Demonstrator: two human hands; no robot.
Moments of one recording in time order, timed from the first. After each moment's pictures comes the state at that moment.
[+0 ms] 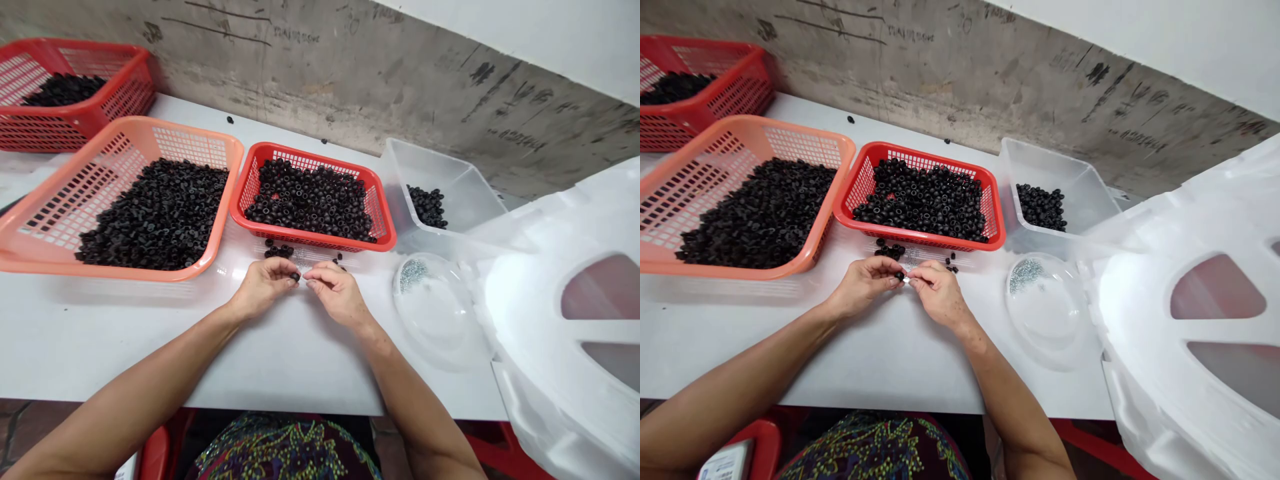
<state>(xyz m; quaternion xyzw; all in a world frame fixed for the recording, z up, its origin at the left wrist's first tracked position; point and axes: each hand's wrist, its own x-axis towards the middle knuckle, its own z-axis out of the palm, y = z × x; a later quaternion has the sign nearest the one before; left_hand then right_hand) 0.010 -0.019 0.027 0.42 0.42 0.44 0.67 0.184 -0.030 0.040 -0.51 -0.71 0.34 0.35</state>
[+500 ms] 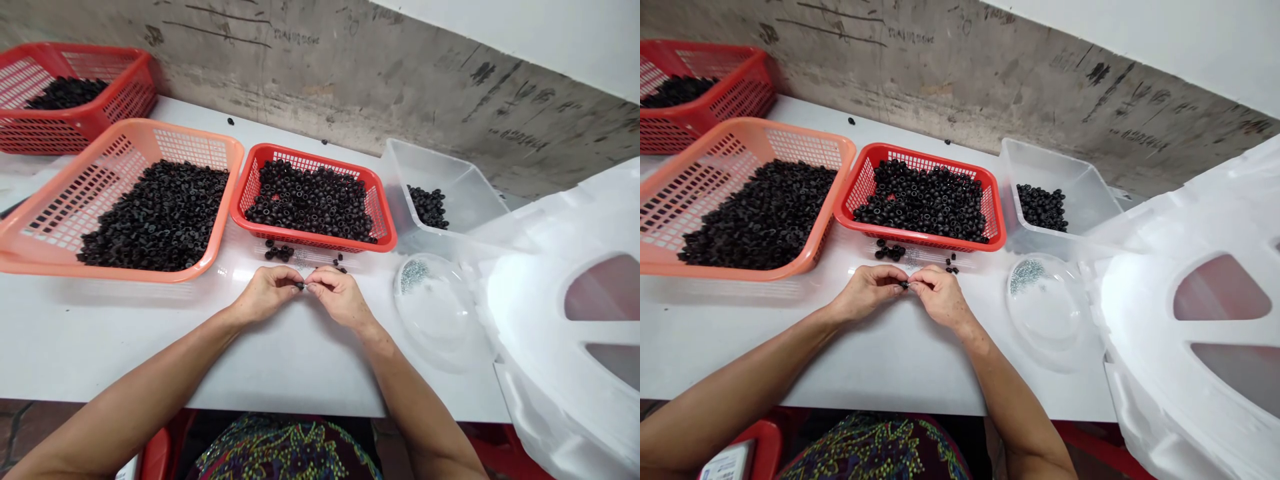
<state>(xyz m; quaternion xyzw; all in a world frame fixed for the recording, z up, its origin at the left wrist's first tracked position) 0.009 -0.022 0.022 0.52 0.42 0.38 0.64 0.185 -0.030 0.044 -0.51 -0.70 0.39 0.33</state>
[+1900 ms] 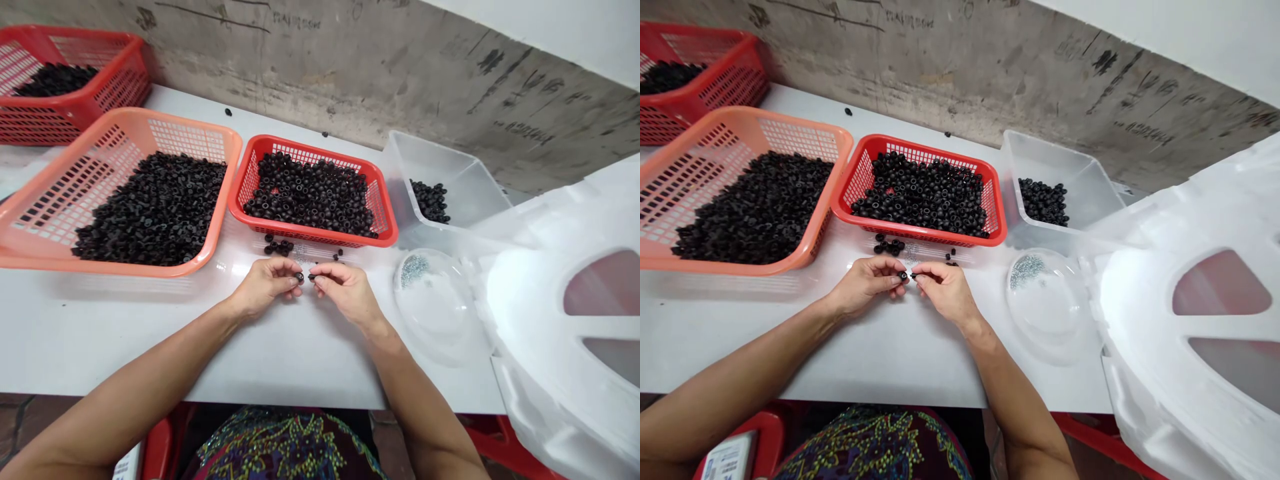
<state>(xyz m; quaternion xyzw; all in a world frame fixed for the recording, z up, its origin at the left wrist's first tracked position) 0.010 -0.022 0.028 0.41 0.40 0.38 0.72 0.189 -0.035 0.047 -0.53 -0.56 0.52 0.38</state>
